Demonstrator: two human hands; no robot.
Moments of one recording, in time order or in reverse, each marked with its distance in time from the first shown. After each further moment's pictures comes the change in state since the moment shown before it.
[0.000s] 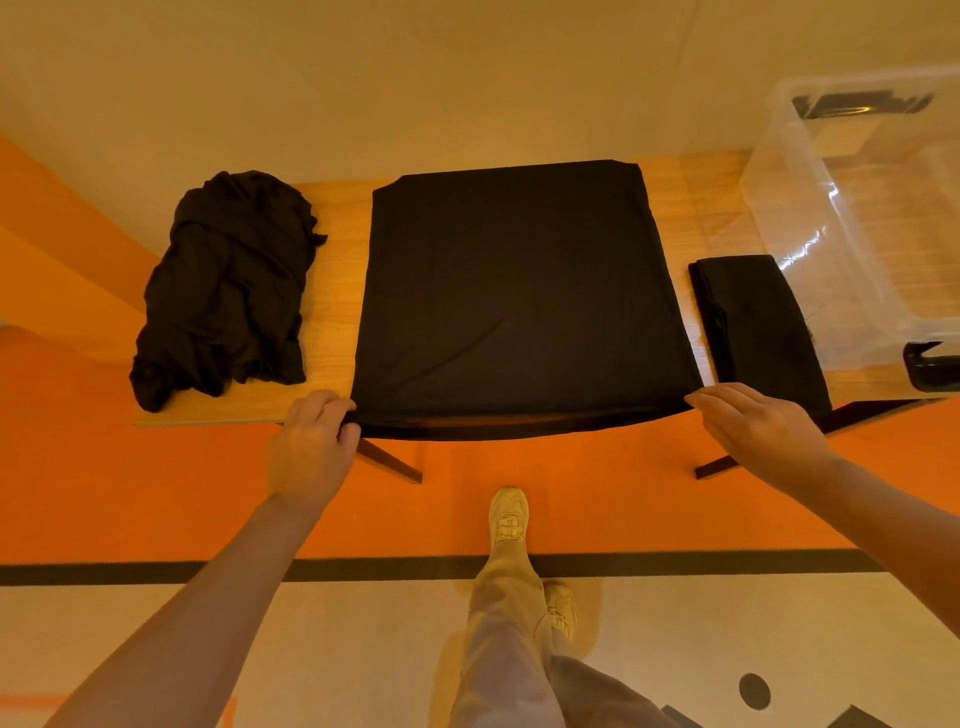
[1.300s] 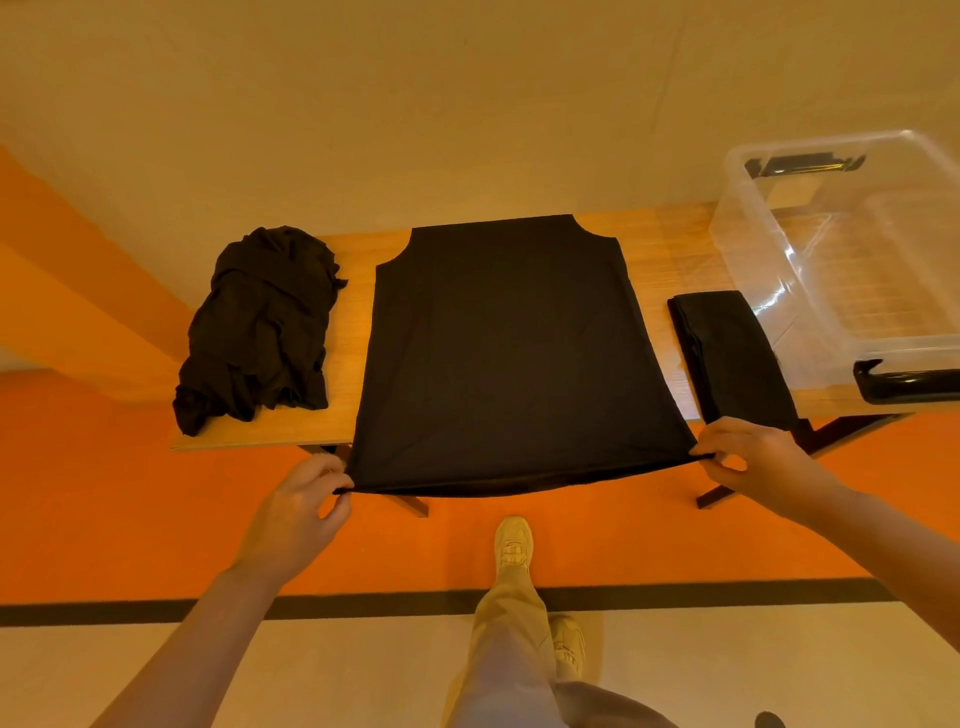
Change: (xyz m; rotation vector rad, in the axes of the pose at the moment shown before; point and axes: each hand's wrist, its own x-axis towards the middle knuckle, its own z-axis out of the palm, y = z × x) left_hand -0.051 -0.018 -0.053 -0.184 -0.146 0.164; right_hand -0.026 -0.016 -0.033 0.383 -0.190 0.287
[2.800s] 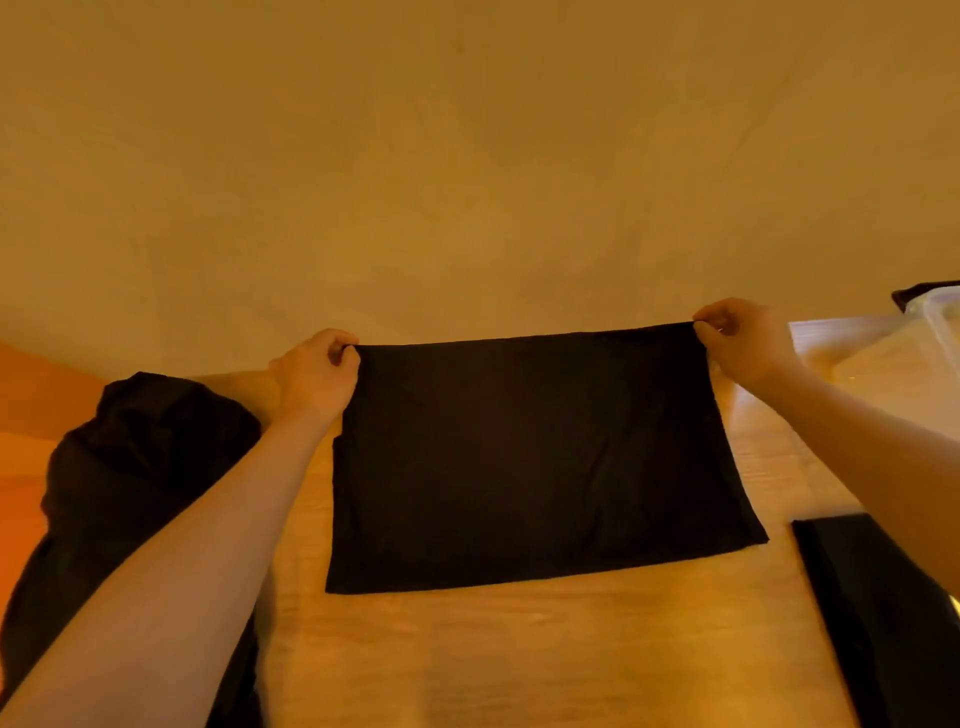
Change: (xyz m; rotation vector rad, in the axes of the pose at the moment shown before) left_hand 0.462 -0.136 0.056 -0.277 0.038 -0.588; right_hand 0.423 0.070 -0.087 0.323 0.315 0.606
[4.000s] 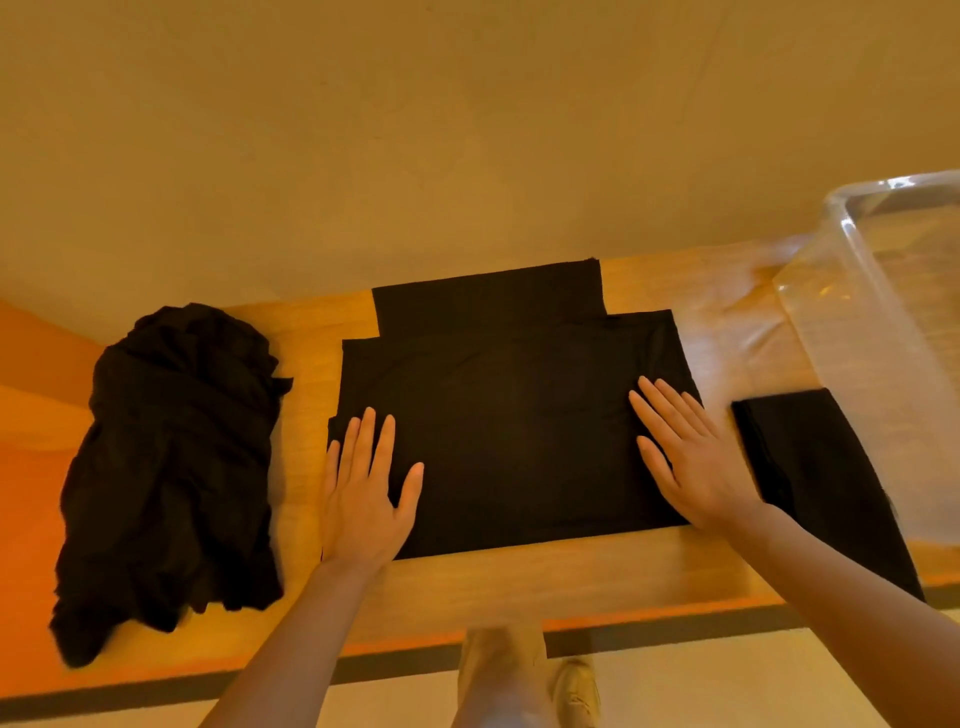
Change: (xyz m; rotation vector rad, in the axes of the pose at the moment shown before) left_hand -0.240 -0.059 0.036 0.508 -0.074 0.304; right_hand -0.211 0.099 0.045 -0.464 -0.083 -0.544
